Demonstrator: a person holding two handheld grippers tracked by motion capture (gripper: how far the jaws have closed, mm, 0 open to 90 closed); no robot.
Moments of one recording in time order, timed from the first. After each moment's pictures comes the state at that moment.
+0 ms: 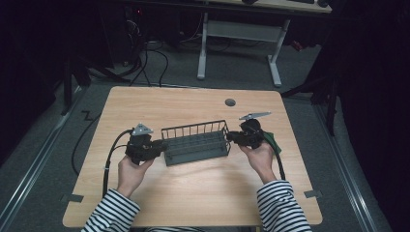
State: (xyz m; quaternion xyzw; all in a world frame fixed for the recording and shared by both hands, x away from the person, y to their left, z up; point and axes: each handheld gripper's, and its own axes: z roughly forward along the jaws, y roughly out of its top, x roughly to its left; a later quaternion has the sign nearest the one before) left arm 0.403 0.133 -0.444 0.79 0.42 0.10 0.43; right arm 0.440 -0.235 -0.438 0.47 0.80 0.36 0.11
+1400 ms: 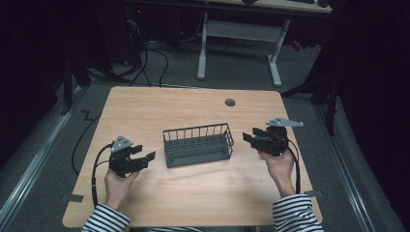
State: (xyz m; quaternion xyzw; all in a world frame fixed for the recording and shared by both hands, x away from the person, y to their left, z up) left arm 0.379 0.187 -0.483 0.76 0.46 0.14 0.45; right arm 0.391 -0.285 -0.414 0.49 0.74 0.42 0.19
